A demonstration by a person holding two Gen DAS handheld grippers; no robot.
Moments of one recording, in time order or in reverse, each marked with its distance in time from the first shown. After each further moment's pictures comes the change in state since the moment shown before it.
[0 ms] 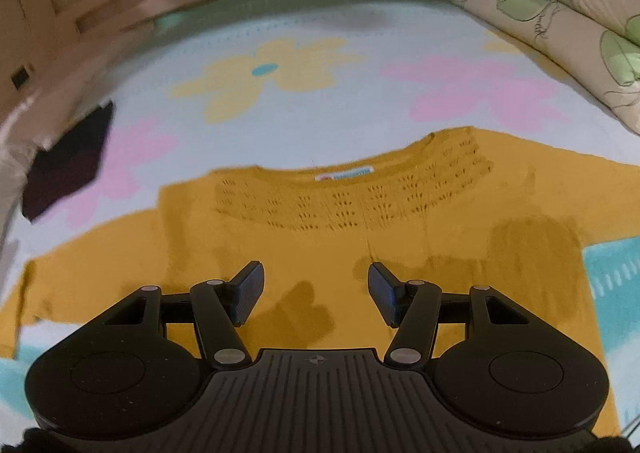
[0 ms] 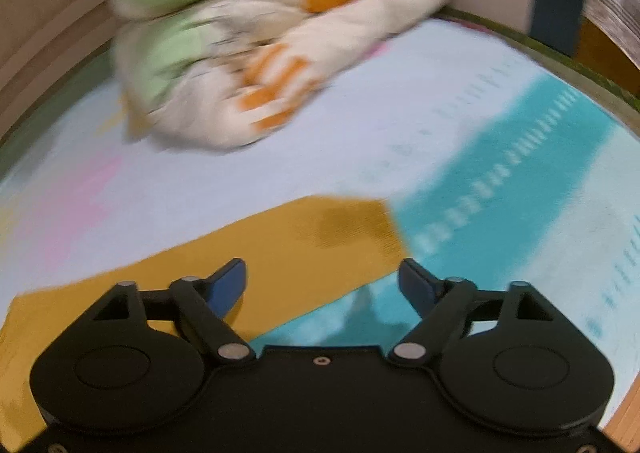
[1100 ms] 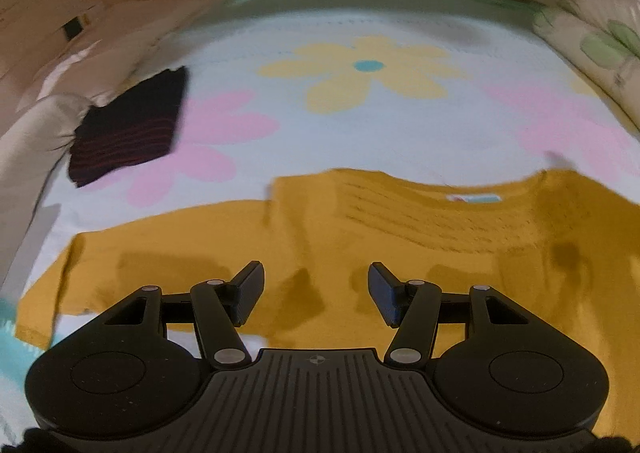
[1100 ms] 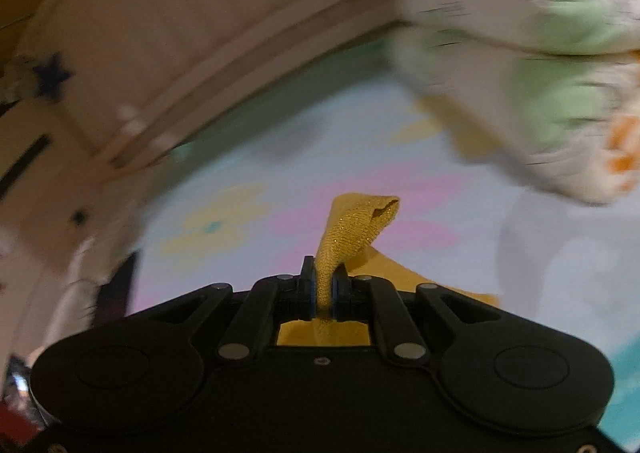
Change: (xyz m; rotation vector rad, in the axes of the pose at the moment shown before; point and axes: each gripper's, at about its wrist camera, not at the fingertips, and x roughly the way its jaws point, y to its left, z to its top) left arm 0.008 0.120 0.011 -0.162 0.008 0.078; right arm -0.099 0.282 -0.018 -0.279 0.042 0.659
